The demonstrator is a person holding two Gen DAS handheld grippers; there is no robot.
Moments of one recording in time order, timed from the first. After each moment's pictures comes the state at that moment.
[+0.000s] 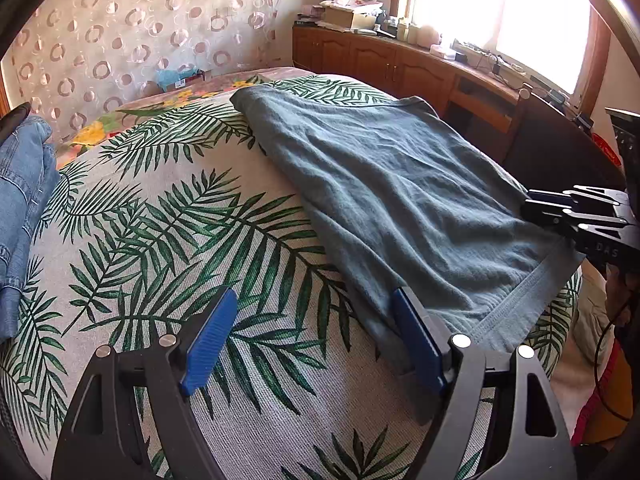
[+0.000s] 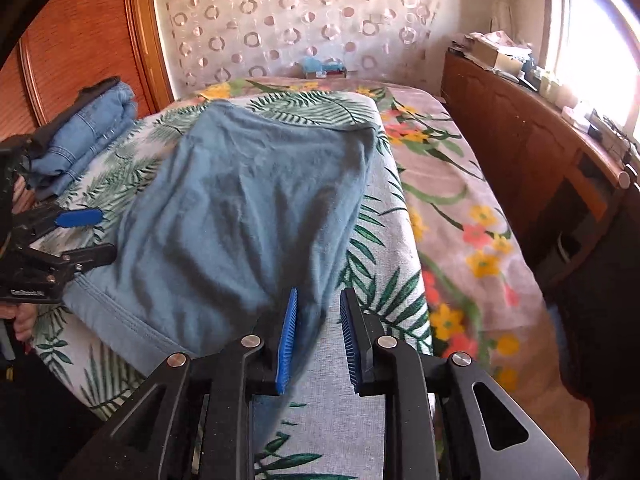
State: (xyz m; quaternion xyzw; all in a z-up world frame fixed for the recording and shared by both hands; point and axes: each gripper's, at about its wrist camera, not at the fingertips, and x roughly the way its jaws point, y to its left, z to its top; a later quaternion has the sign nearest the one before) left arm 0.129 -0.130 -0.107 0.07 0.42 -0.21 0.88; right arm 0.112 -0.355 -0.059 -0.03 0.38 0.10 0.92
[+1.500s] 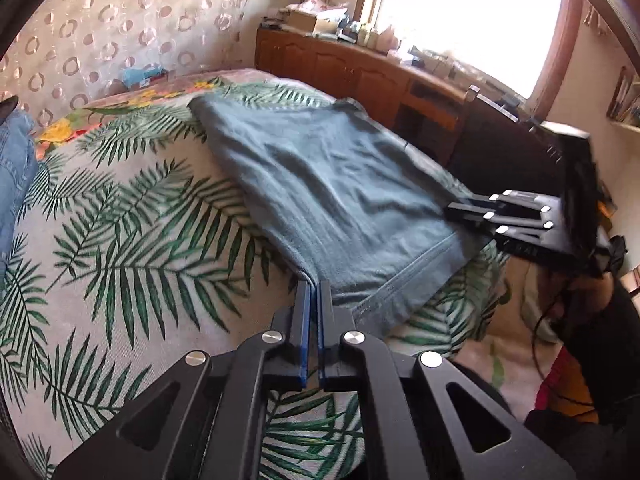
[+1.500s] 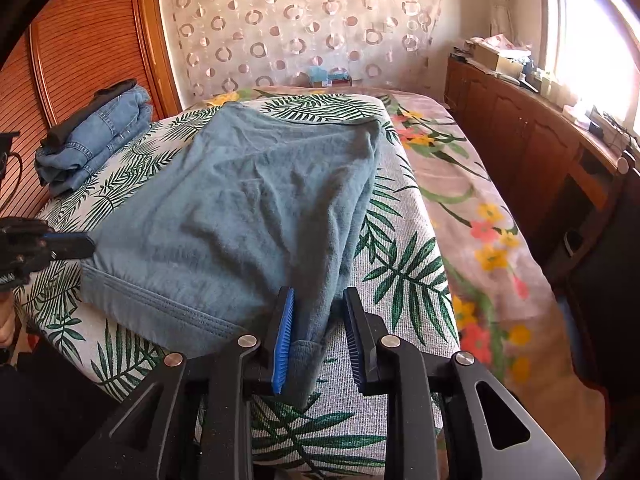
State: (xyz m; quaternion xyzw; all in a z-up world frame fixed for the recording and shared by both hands) left arm 0.074 -0.128 -0.090 0.04 0.43 -0.28 0.86; right arm 0.079 -0.358 -0.074 -0.02 0.37 0.11 0.92
